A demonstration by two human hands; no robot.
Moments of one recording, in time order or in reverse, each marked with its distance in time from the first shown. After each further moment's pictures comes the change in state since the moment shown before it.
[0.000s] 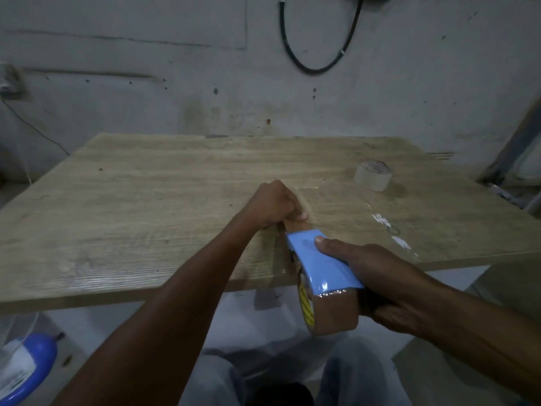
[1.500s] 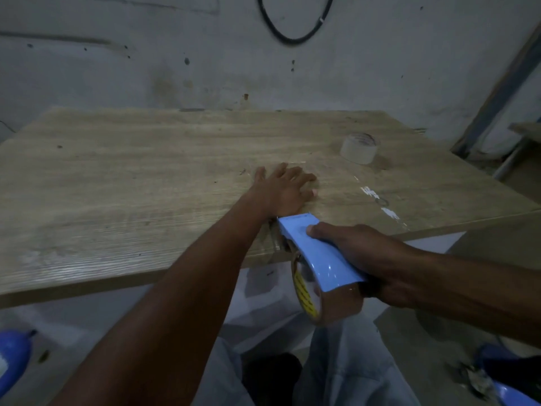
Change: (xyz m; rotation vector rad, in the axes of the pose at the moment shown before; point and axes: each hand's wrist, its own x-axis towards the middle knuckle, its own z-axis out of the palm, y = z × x) left_hand 0.025 -0.017 0.051 0.624 -0.135 0.231; right_hand -0.002 0.006 0.016 -0.221 0.142 0.061
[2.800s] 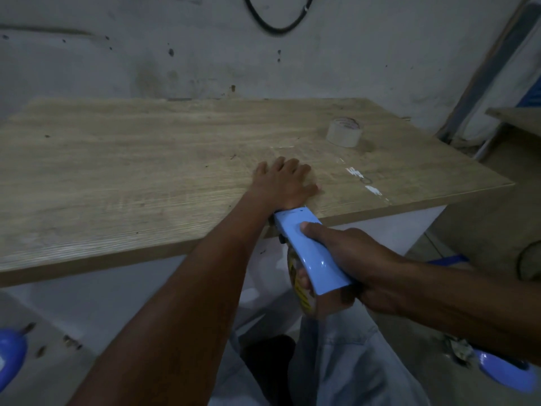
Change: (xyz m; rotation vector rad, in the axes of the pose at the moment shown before) left_hand -0.026 0.038 0.000 -0.054 0.011 -0.023; right_hand -0.025 0.041 0.010 0.201 -0.038 -0.053
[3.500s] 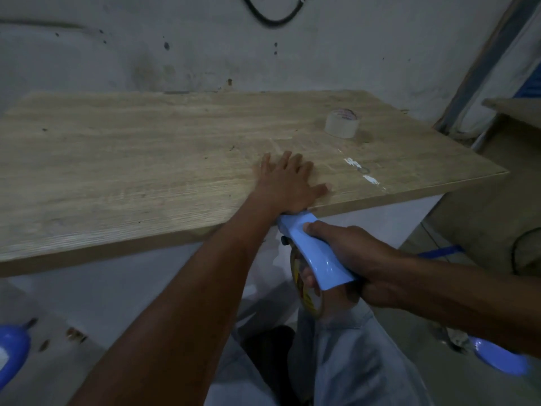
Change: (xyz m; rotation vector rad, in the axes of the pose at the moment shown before) left_hand -0.017 0.014 0.008 0.058 -0.019 0.022; right_hand -0.001 0.016 0.000 0.020 0.029 0.019
